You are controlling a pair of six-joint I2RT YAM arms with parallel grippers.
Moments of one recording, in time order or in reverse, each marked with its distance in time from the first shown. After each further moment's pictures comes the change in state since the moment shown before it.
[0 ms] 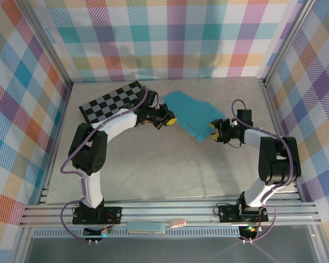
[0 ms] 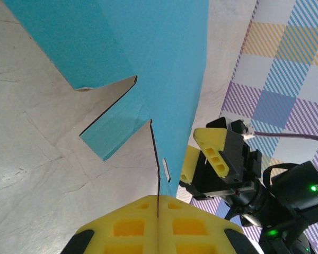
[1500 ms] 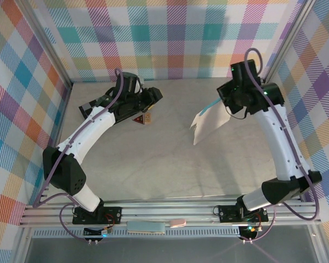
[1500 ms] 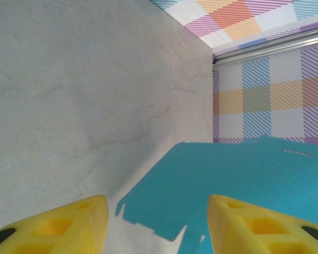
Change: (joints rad) left arm 0.052 -0.321 0.081 -0.242 -0.304 0.203; right arm 0.343 -0.167 1.048 -1.180 0.781 0.045
